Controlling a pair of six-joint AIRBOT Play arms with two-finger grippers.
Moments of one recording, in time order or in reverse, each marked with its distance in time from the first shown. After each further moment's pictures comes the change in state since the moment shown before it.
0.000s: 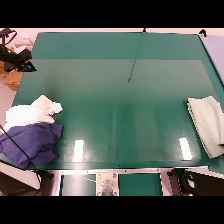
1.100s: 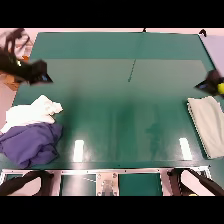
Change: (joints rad) left arm -0.239 0.595 -0.625 -0.043 0.113 0.000; right arm 1.012 0.293 0.376 0.102 0.231 0.040
